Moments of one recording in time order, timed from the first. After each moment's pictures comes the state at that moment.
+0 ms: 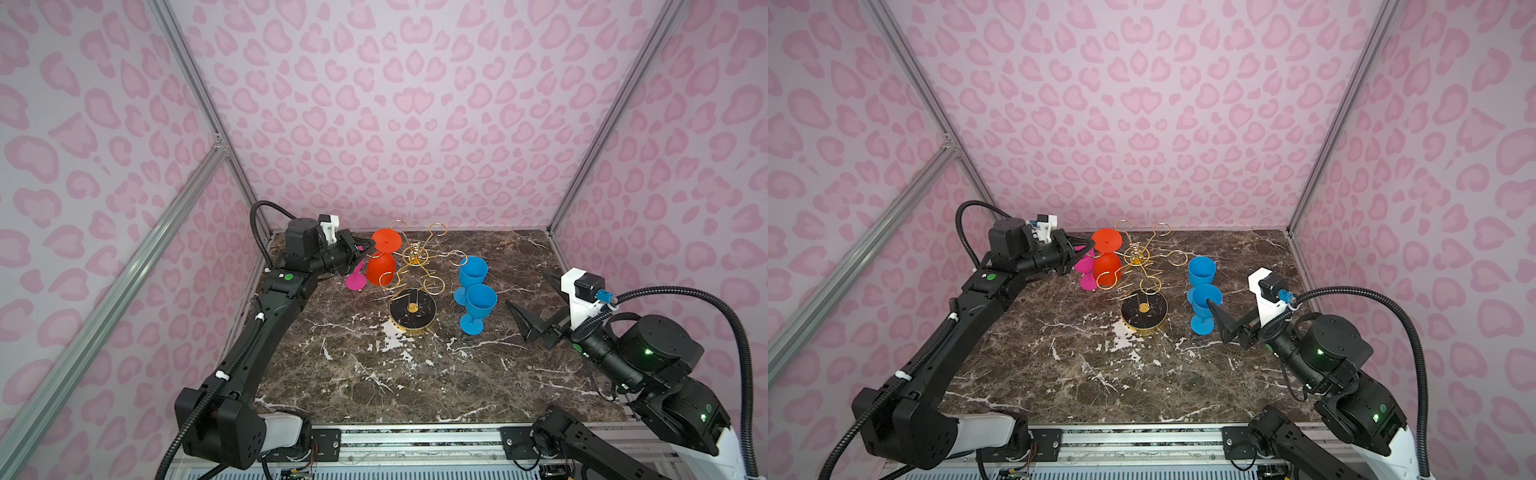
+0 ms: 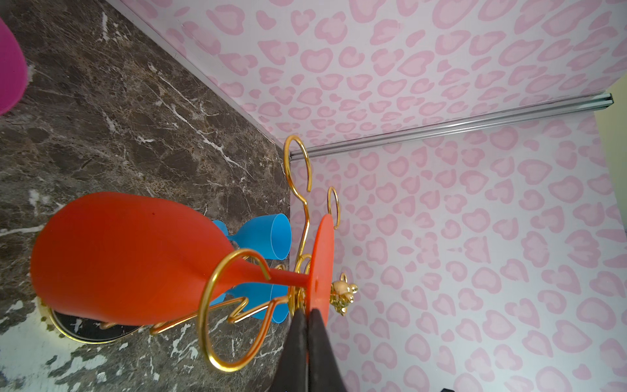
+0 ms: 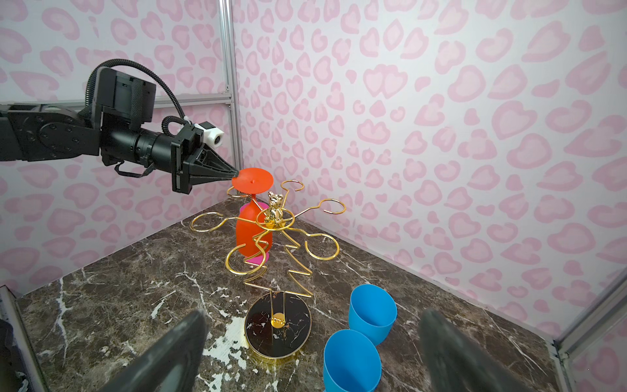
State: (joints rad) left arm -0.23 1.34 1.27 -0.26 0.63 -1.12; right arm 0.67 0.58 1.14 -0.62 0.08 -0.06
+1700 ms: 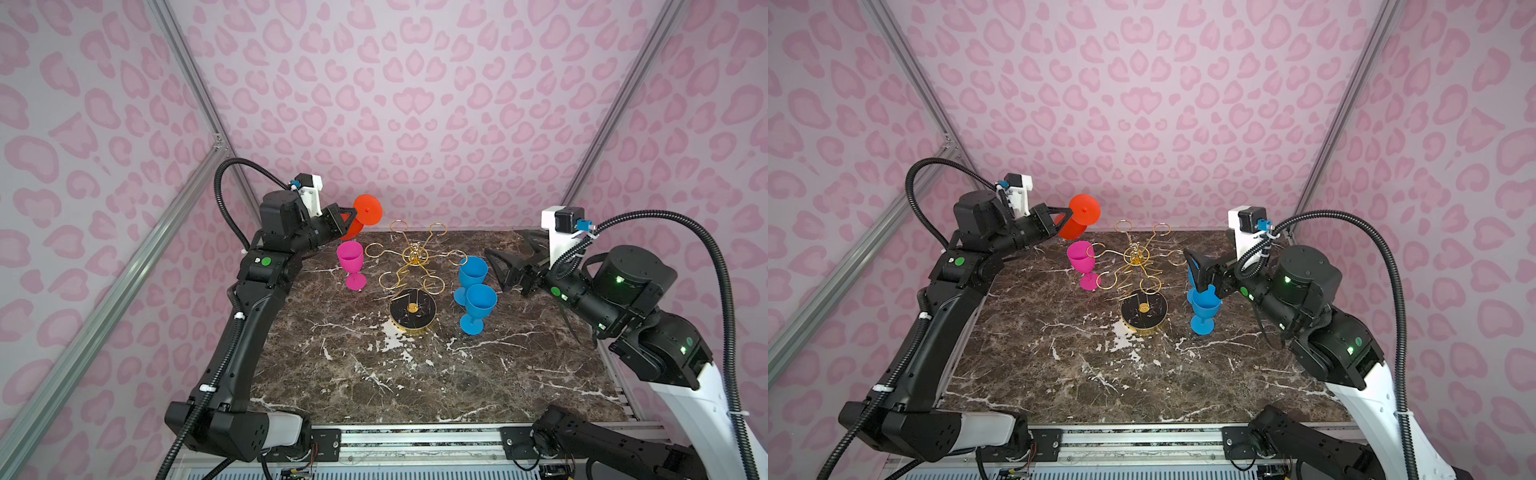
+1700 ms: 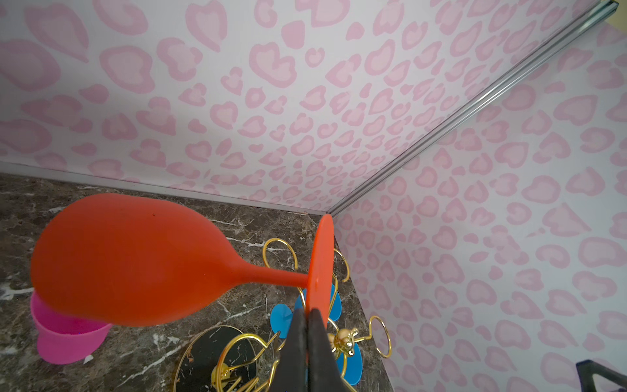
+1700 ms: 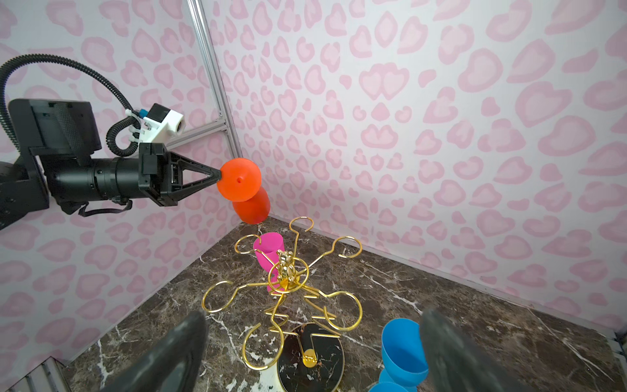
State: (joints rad) left arm -0.20 1.35 1.59 -0.46 0.46 -0.62; right arm 0.66 0.99 1.56 -0.68 0.08 0.14
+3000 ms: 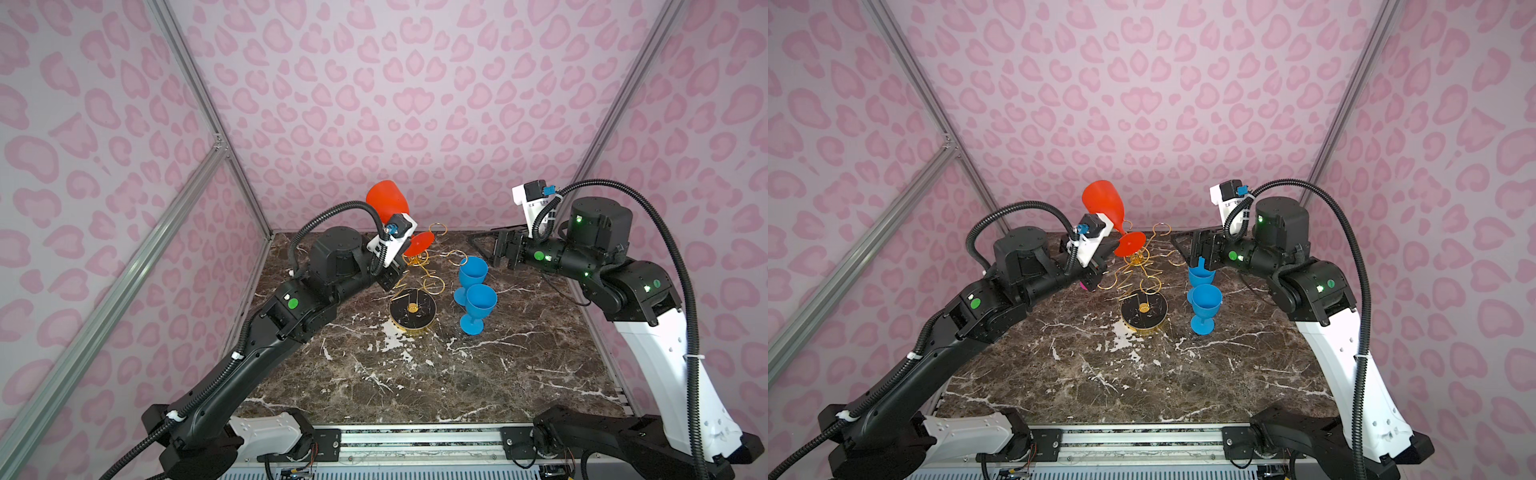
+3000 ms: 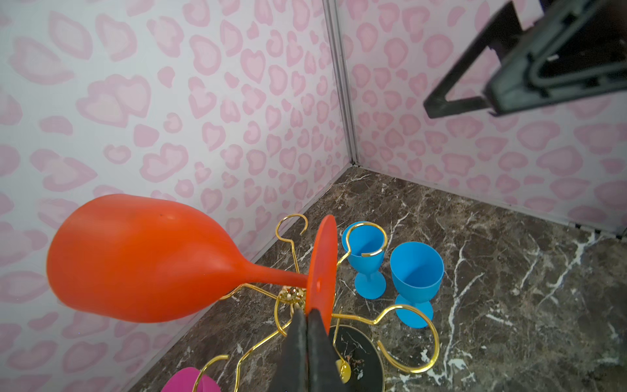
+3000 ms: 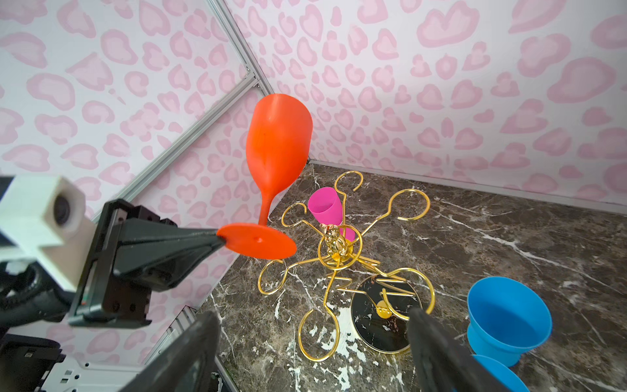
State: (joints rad) left arm -0.83 1.23 1.53 -0.52 -0.07 0.32; right arm 0.42 1.24 1.79 -0.88 -0.38 0.35
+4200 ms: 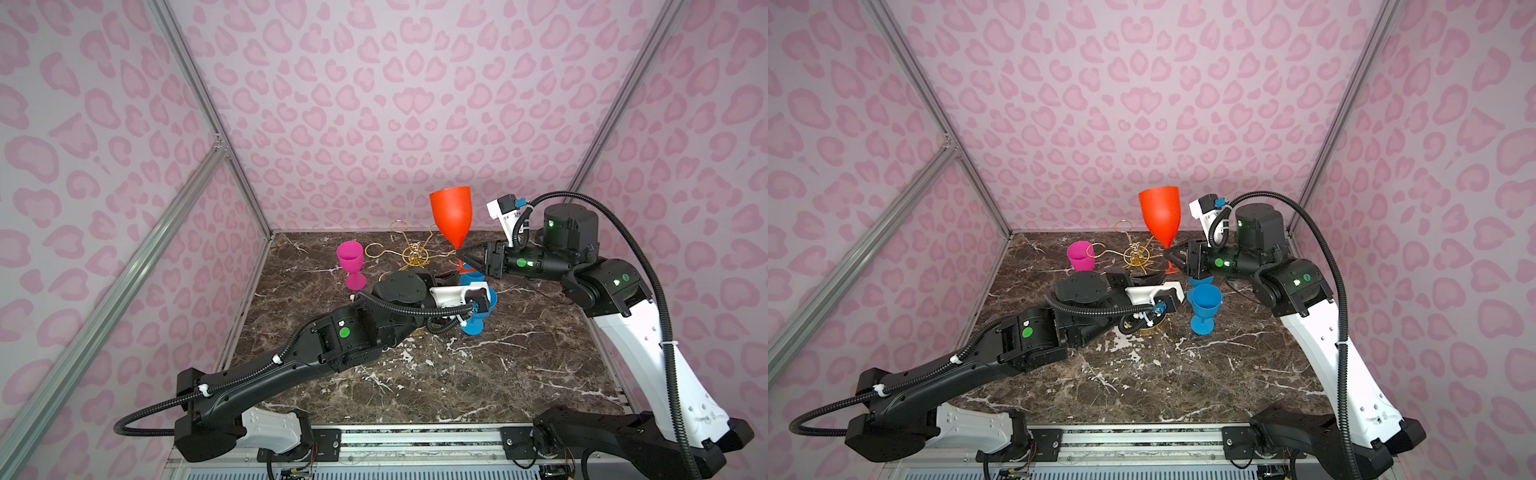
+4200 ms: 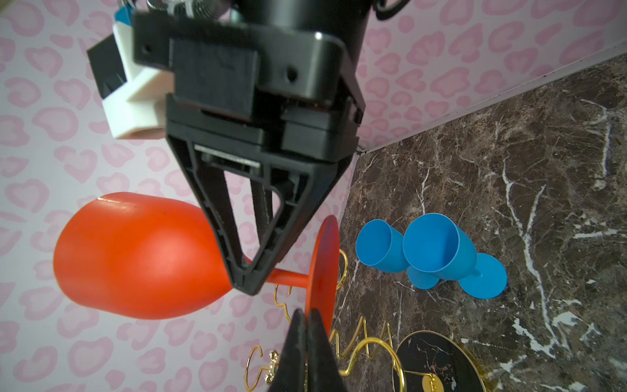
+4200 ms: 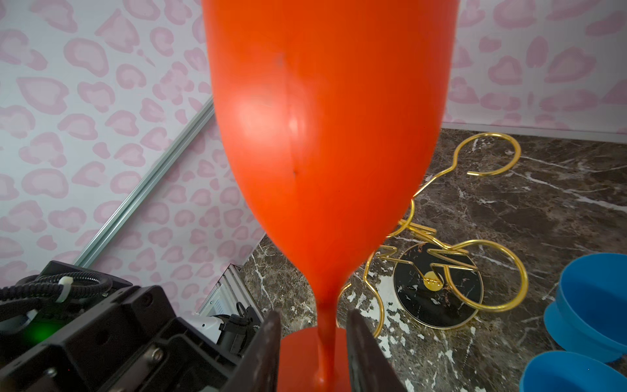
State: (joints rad) left arm -1.20 1.32 1.48 -0.34 -0.40 0.86; right arm 0.46 1.26 1.67 -0.84 -0.54 0.41
